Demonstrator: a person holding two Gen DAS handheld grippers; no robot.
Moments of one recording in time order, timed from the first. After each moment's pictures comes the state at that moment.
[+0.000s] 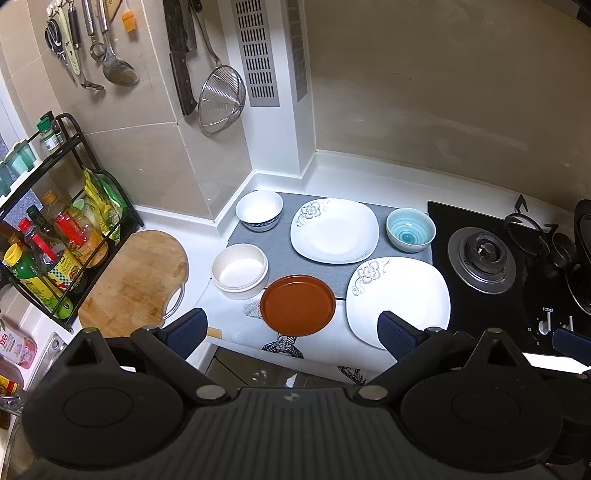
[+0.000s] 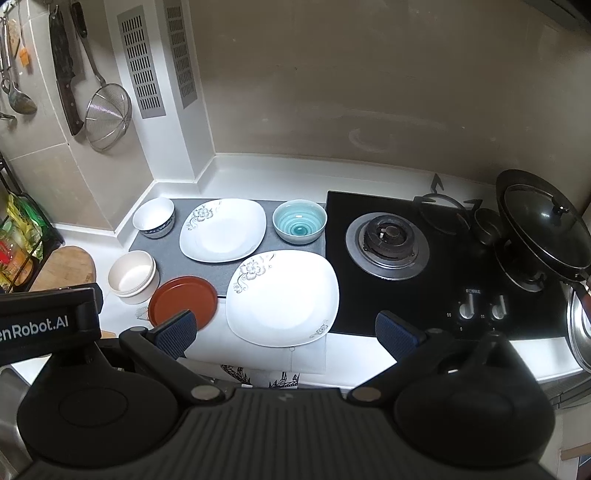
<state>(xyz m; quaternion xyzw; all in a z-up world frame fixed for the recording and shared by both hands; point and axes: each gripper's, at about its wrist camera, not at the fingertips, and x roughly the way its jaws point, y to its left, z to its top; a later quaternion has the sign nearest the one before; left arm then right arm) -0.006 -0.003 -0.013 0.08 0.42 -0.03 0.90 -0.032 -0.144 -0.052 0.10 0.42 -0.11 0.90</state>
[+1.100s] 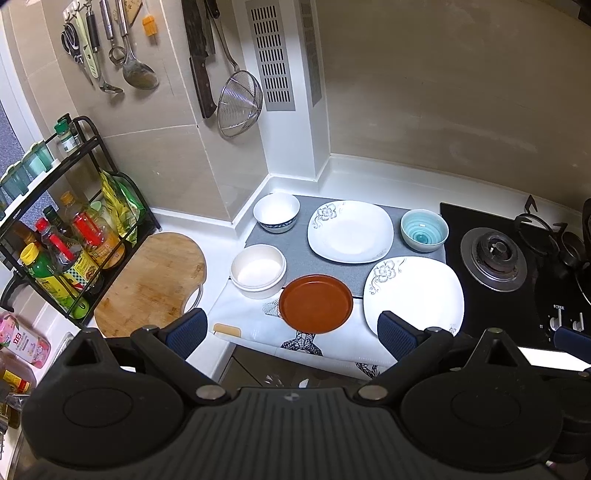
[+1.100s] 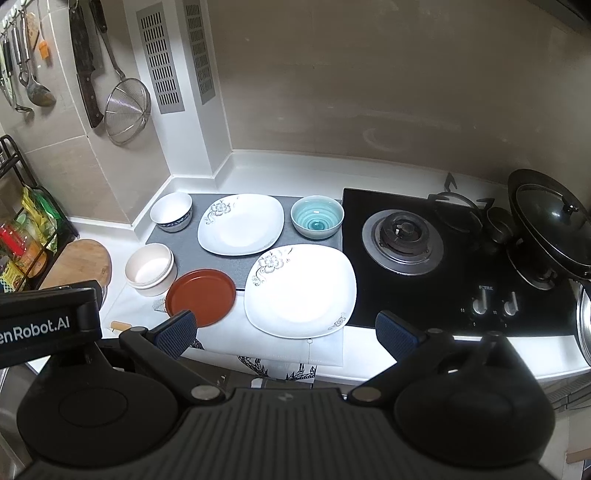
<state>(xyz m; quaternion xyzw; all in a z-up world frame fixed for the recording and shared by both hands) -0.021 0.011 -0.013 0.09 0.41 -0.01 0.91 -0.044 -0.127 -0.051 0.10 0.41 -0.09 0.90</state>
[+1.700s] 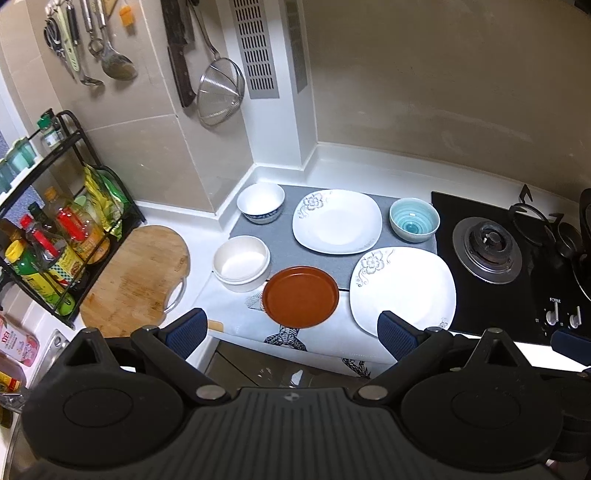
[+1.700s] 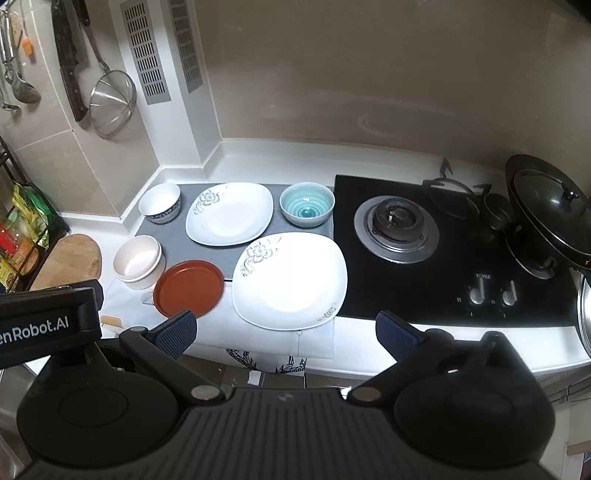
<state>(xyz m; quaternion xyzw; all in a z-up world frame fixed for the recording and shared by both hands) -0.008 -0.005 -0.034 0.09 0.42 -0.03 0.90 -0.033 -0.149 -0.074 0.11 0.44 -0.10 0.89</state>
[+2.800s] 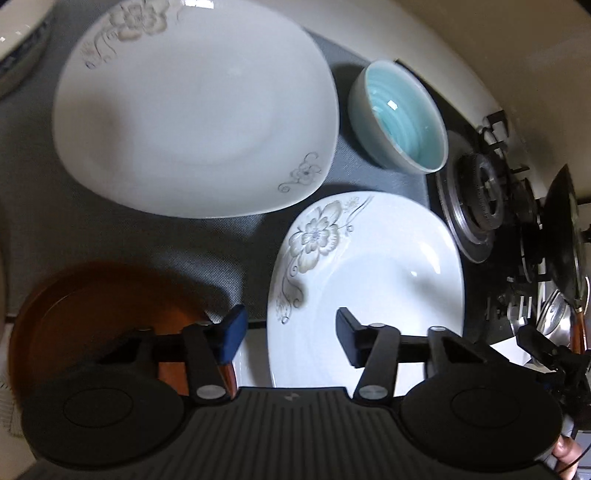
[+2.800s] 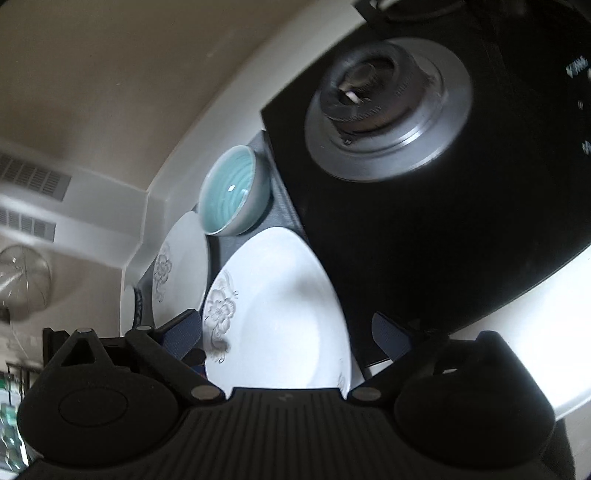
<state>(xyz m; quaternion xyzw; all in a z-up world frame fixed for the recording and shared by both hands) 0.321 -0.041 -0.354 -0.05 0.67 -0.29 0.68 0.101 -0.344 -0.350 0.50 0.39 -0.08 0.77</state>
